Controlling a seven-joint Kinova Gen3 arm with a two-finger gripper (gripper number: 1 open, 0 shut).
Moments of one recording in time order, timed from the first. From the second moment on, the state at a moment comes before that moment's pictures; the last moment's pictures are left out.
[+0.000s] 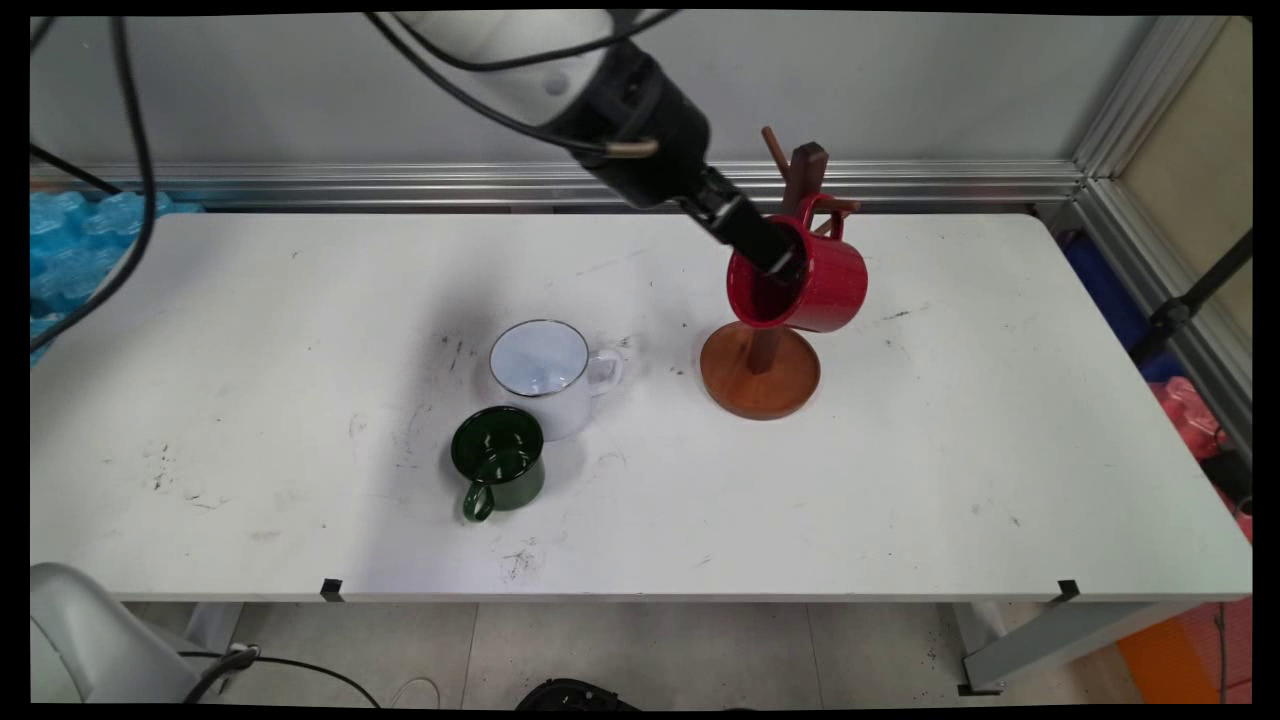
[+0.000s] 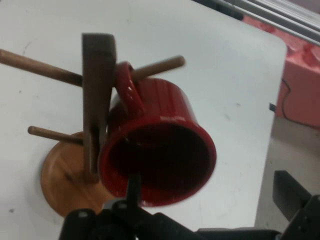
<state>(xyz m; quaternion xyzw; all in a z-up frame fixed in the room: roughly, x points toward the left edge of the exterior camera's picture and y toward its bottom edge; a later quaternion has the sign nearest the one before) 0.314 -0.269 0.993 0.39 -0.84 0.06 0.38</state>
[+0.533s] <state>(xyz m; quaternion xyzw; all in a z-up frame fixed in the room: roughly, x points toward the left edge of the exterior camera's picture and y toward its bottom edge) 0.366 -0.236 1.014 0.30 -0.88 0.07 0.37</state>
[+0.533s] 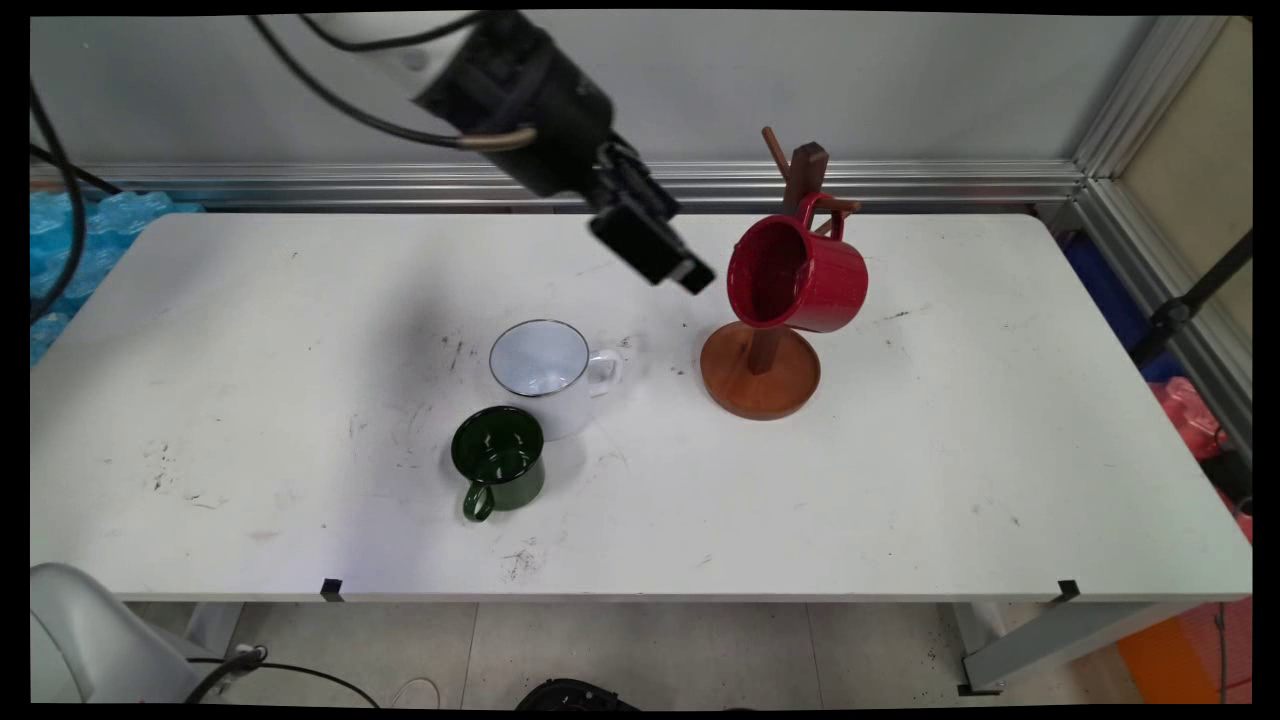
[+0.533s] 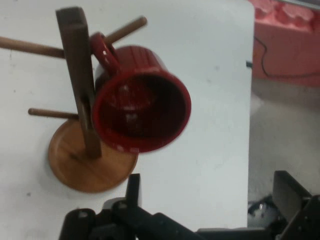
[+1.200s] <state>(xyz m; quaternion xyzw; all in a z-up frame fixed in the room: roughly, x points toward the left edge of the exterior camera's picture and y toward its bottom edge) 0.425 -0.208 1.027 0.24 -0.91 0.07 0.34</state>
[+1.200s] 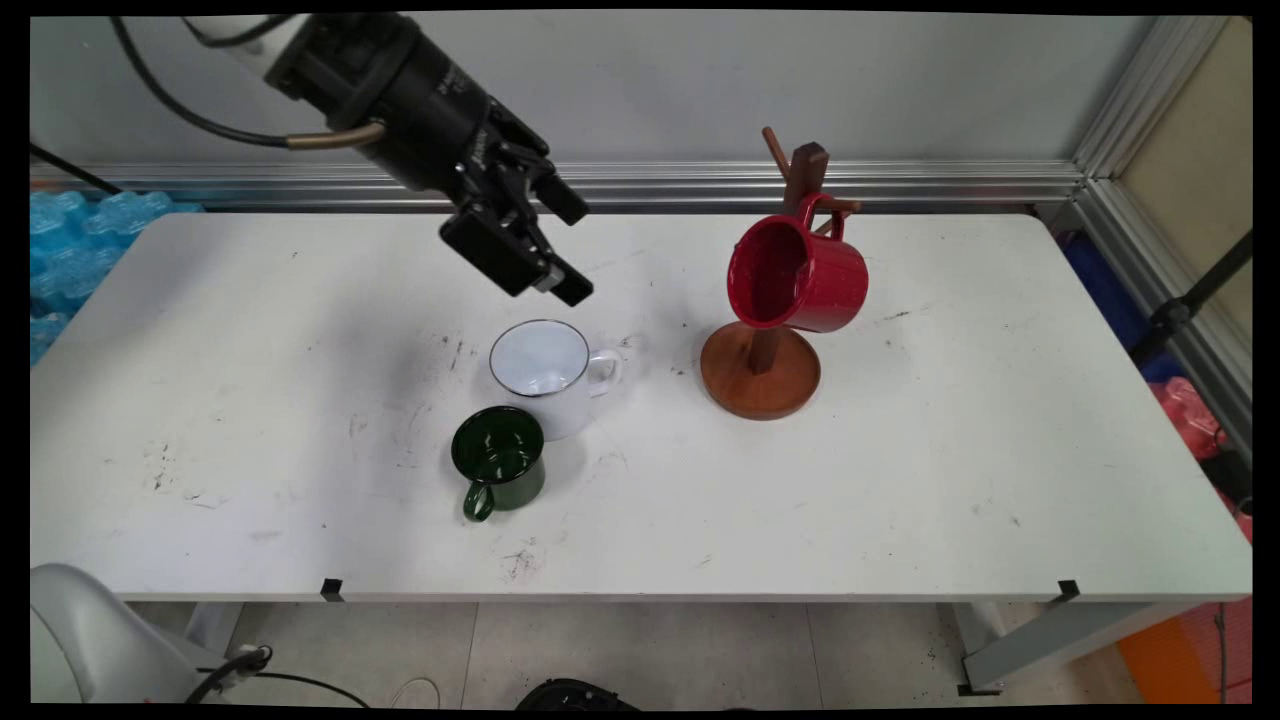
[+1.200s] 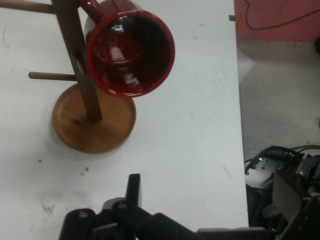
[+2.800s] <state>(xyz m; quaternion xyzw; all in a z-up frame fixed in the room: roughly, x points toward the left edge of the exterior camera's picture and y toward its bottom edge) 0.301 -0.257 0.975 0.43 -0.80 0.04 0.41</state>
